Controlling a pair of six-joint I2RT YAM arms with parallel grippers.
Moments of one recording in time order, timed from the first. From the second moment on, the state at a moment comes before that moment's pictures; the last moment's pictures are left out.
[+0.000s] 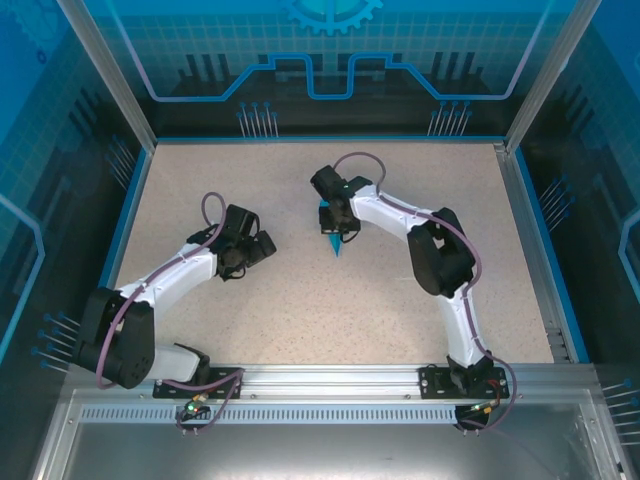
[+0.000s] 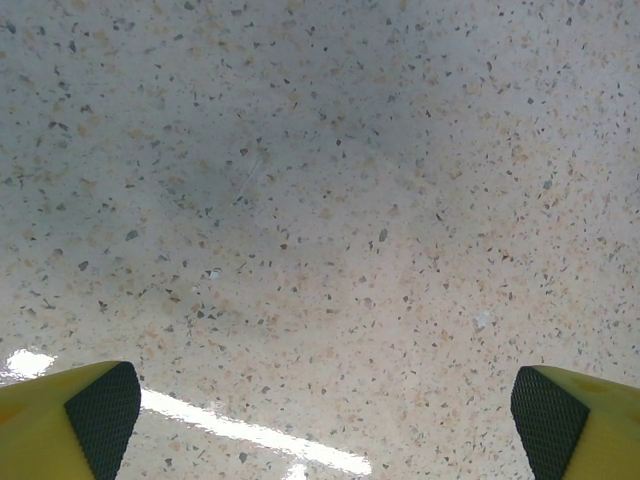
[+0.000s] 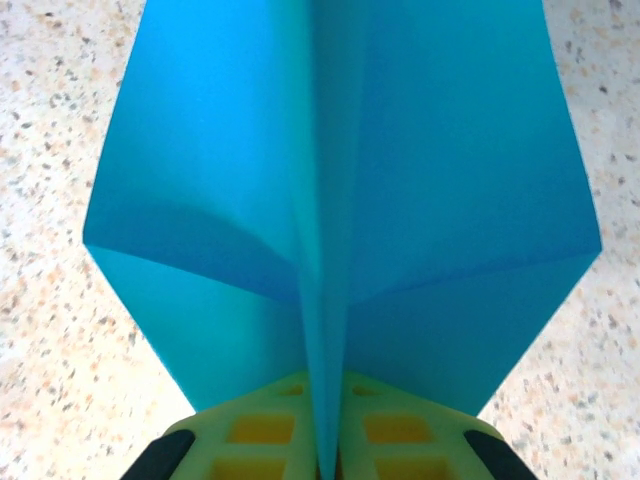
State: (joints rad) left arm -0.31 1.37 0.81 -0.56 -0.09 -0.88; right arm 0.63 2.19 1.77 -0.85 0.10 0.59
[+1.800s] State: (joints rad) left arm -0.22 1.10 0.73 -0.37 -0.36 -0.66; right arm 0.29 1.25 0.96 -0.61 0.61 0.55
